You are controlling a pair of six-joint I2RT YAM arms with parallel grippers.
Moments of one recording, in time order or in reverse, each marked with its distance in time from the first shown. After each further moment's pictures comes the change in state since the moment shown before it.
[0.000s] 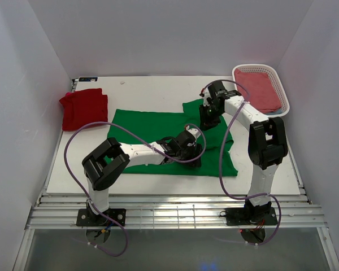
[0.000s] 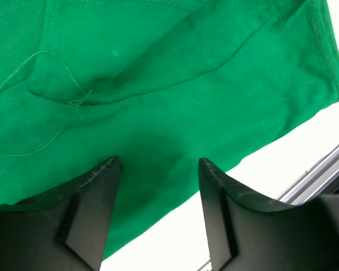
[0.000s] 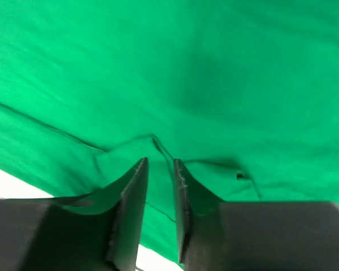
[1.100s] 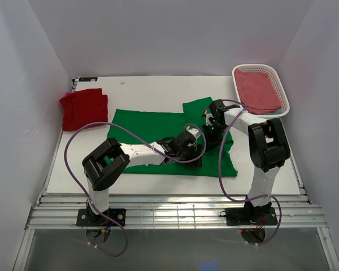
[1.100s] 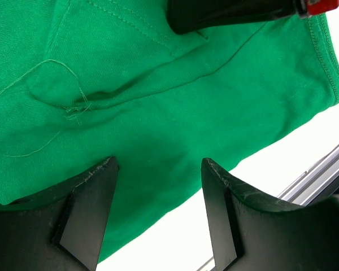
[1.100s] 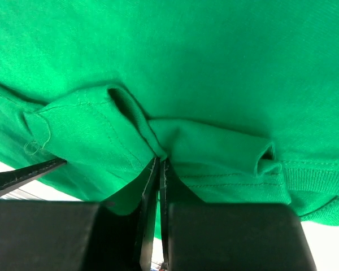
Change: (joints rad) left arm -0.006 0.000 0.003 0.000 -0.007 -0.003; right arm 0.007 -0.039 -0.289 0.006 -0.013 -0.006
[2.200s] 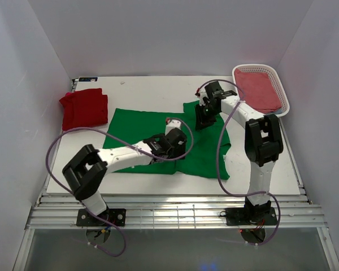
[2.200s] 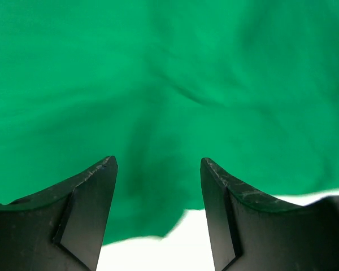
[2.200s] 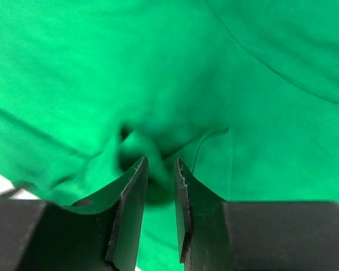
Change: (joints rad) left arm 0.010 -0.148 -0.060 -0.149 -0.305 -0.052; right arm 0.009 0.149 0.317 0.040 -0.035 -0.029
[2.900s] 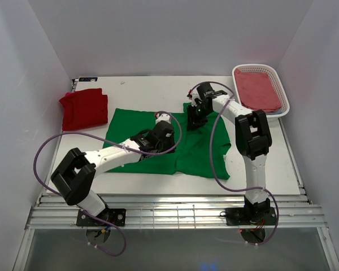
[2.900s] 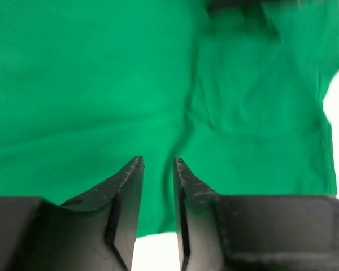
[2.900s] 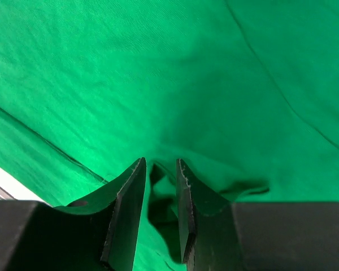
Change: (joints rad) left arm 0.142 -0.177 -0.061 0.010 0.032 -0.015; right arm 0.032 0.095 0.102 0.024 -0.091 0.034
